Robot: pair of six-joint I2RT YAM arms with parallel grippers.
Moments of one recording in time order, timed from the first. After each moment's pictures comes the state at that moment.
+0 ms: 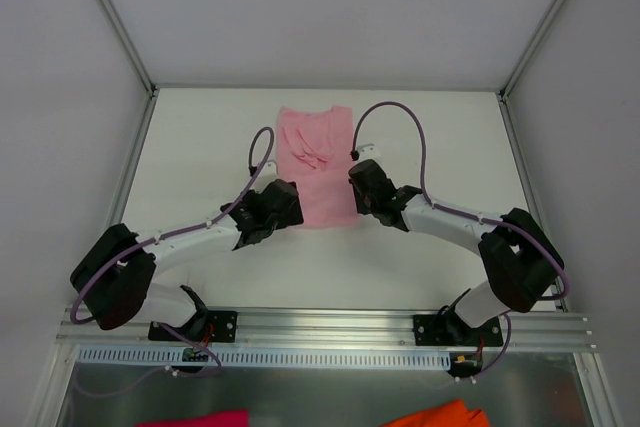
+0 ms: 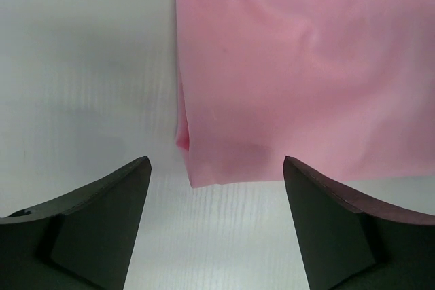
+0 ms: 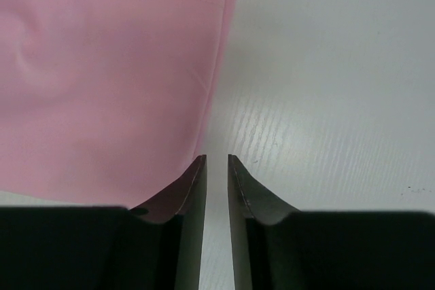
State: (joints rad) left arm -0.79 1.36 0.70 -0.24 -0.46 -0.82; right arm 0.76 1.54 0.89 -0.19 0.38 0.32
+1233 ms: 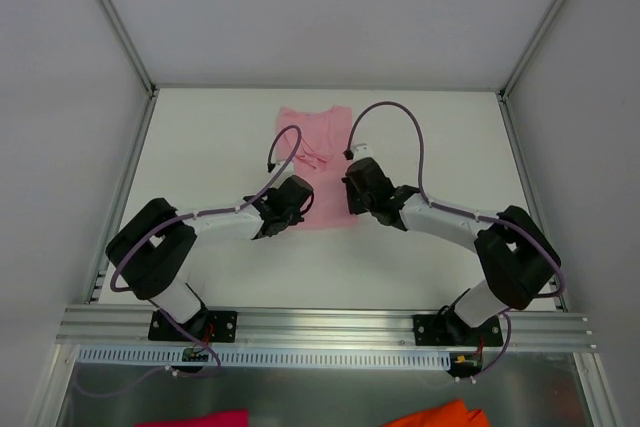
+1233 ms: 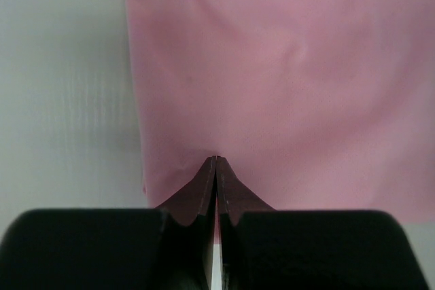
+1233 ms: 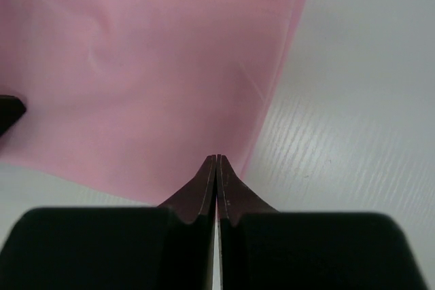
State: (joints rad) left arm -0.79 1.58 0.79 -0.15 -0.47 -0.73; right arm 0.76 1.56 0.88 -0.12 0.23 0.34
